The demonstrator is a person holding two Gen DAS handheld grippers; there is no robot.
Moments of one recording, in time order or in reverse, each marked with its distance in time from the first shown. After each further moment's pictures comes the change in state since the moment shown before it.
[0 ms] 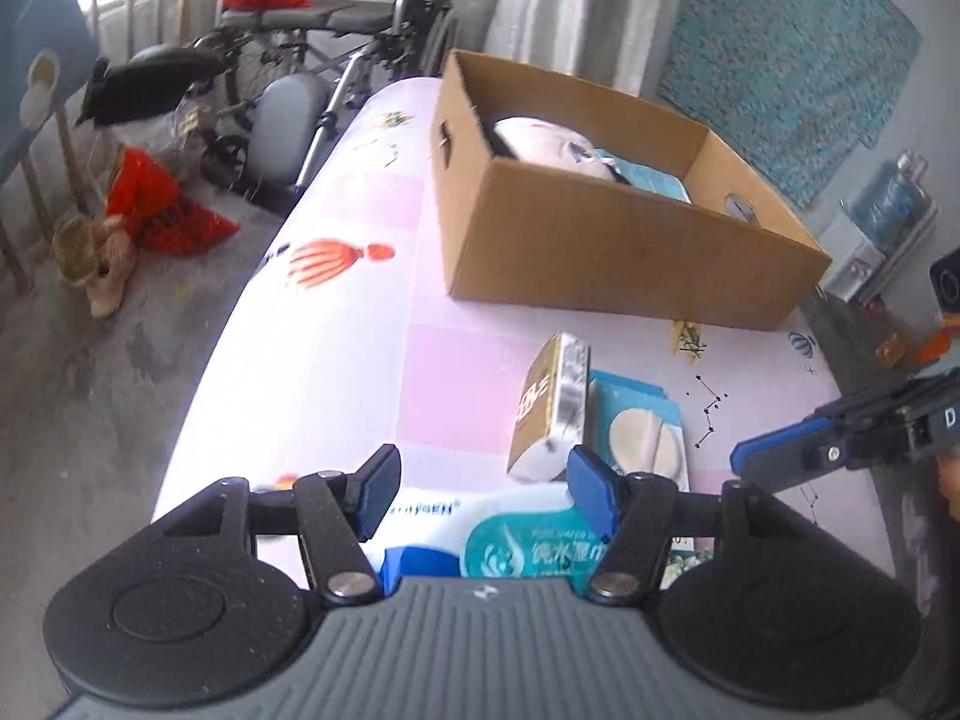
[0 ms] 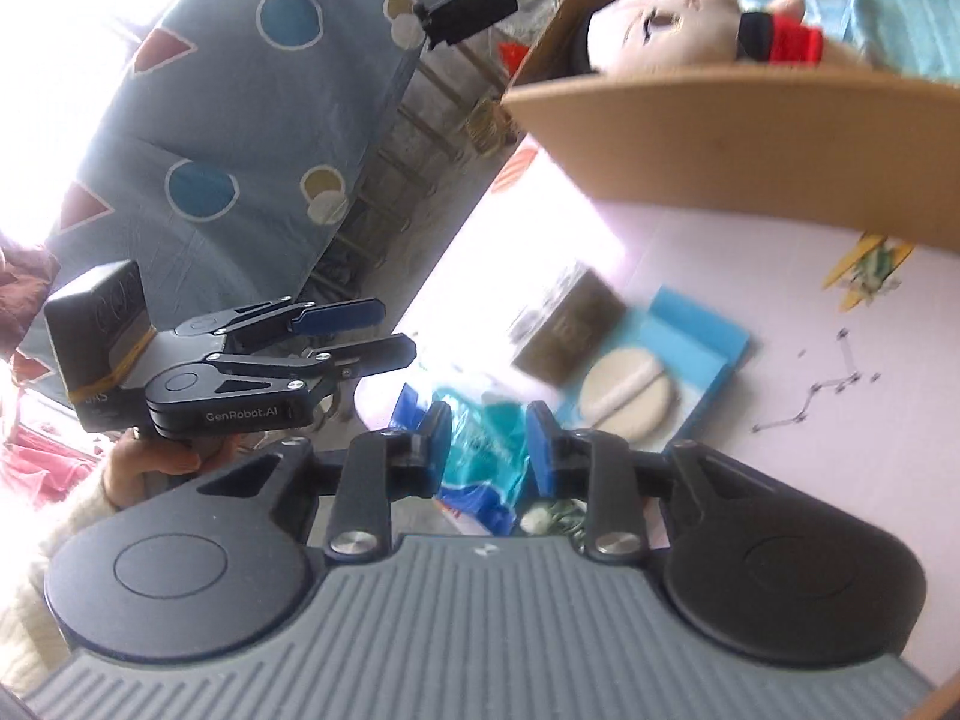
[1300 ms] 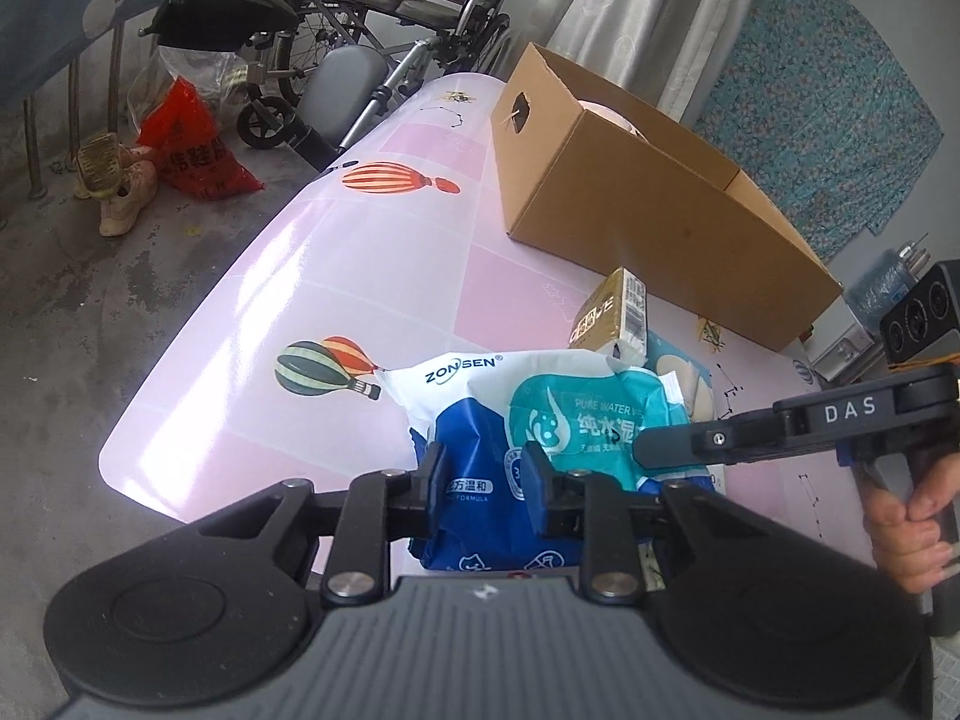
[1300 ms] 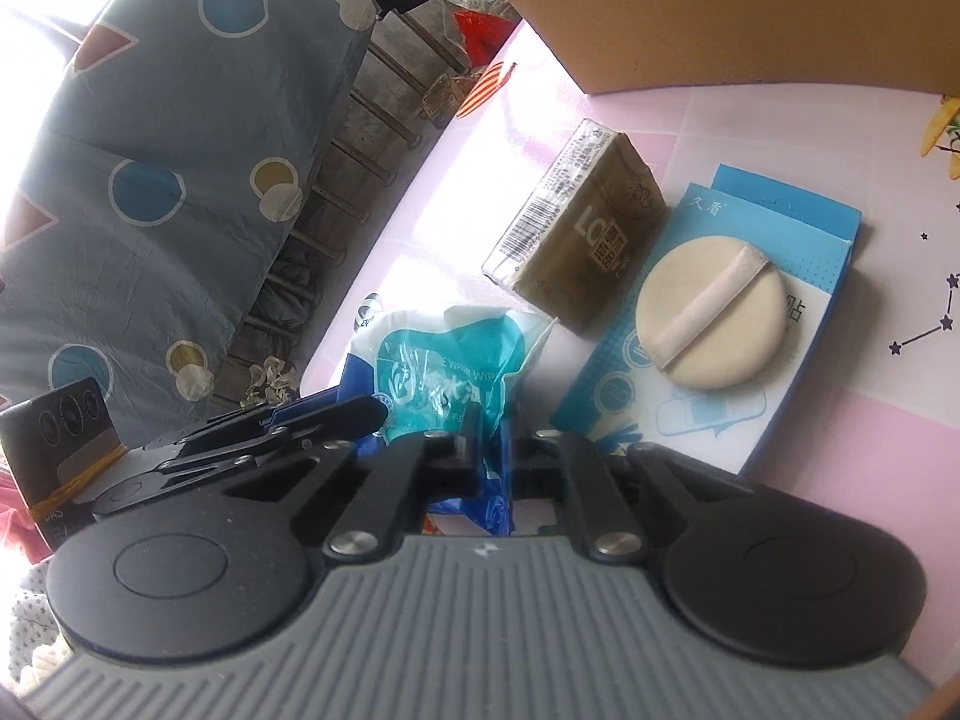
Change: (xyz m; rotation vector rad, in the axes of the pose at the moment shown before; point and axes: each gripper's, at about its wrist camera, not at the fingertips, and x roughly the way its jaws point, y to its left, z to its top) left arm 0.000 0.044 -0.080 -0.182 -0.079 -0.060; right arm 0.100 0.004 -0.033 0.065 -0.031 -0.067
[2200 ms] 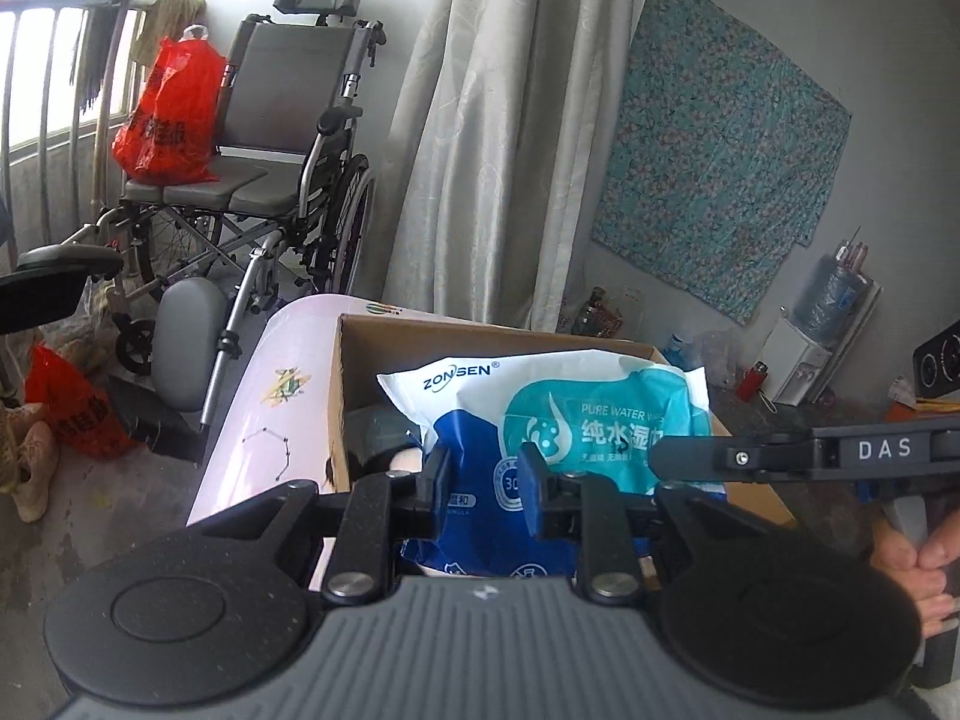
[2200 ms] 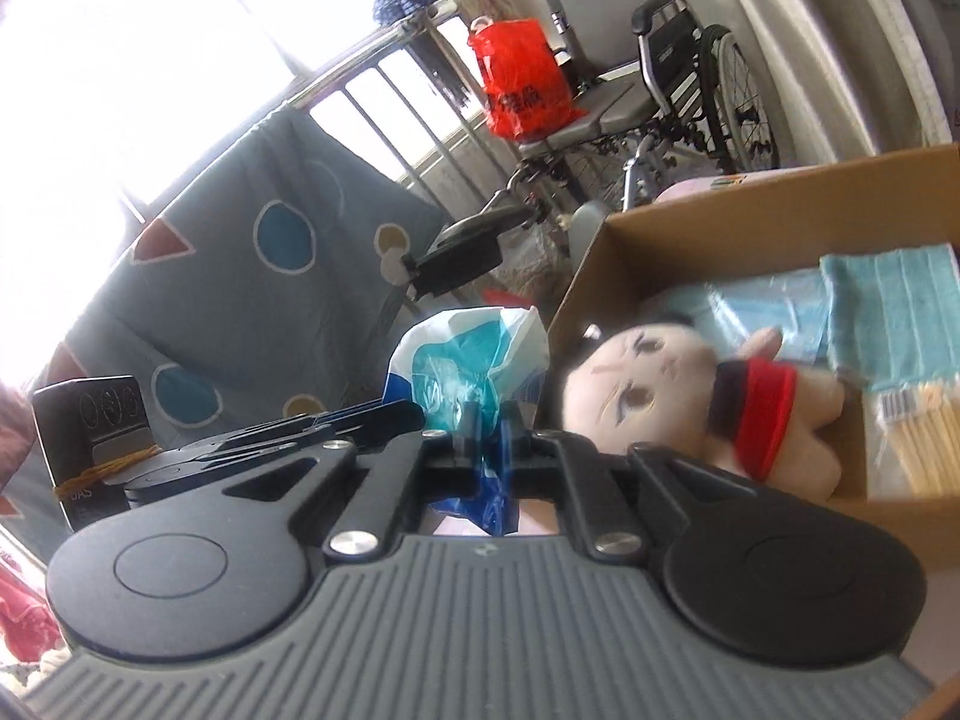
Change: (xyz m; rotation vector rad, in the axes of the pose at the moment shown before) left arm 0.065 -0.134 0.249 0.270 -0.180 -0.089; right arm -0.155 -0.021 0.189 -0.090 -0.459 0.022
